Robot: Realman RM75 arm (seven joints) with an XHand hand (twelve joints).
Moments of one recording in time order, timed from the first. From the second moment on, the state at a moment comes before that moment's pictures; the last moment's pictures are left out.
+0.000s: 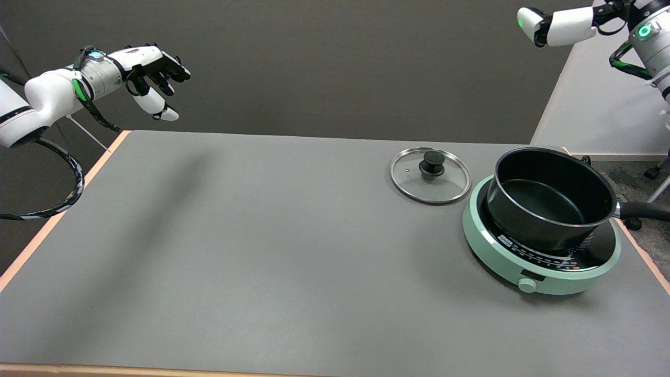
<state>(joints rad) -0.18 -0.46 -1.17 1.71 1.38 0.24 0.07</state>
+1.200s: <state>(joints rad) 0.59 -0.53 -1.89 1.47 1.39 0.14 -0.03</state>
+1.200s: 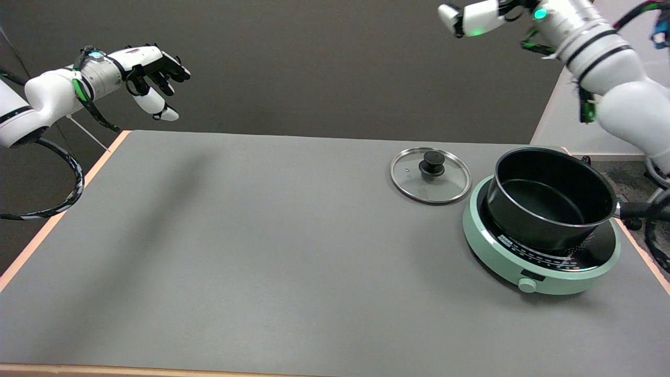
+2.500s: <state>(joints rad) 0.80 -0.61 -2.23 1.31 1.27 -0.27 -0.05</state>
